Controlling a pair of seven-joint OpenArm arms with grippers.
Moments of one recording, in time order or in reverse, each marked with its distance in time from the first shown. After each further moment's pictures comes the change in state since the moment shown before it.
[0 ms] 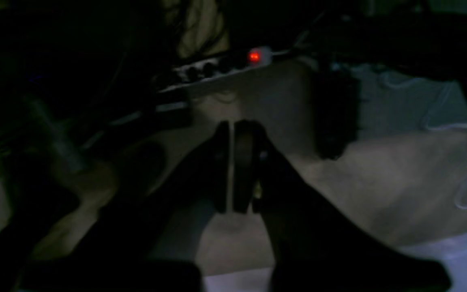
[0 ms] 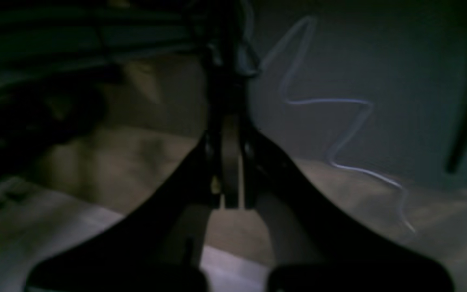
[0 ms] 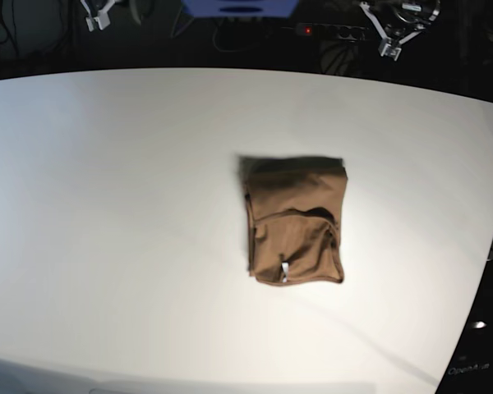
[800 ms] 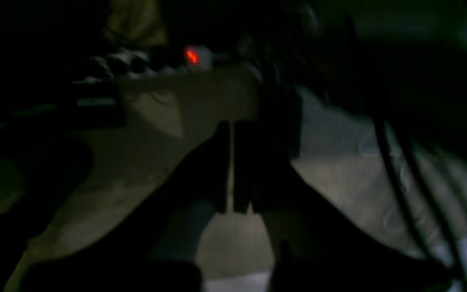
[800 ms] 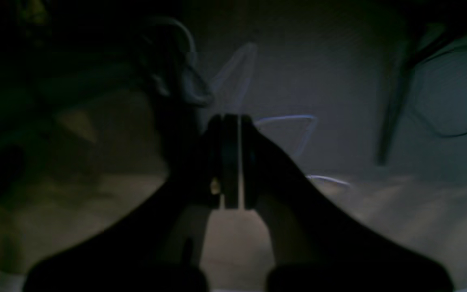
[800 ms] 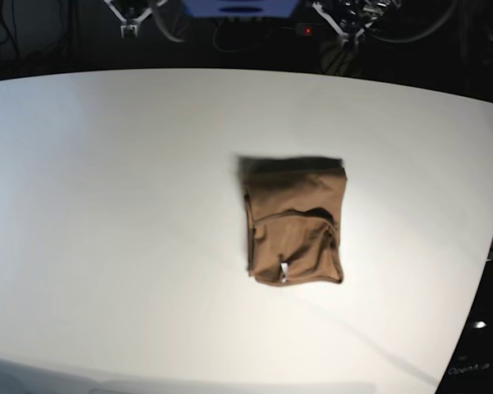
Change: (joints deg) left arm -11.0 -2.0 -2.1 -37.9 0.7 22.5 -8.7; right arm 4.5 -9.8 0.1 -3.7 2.9 -31.8 0.8
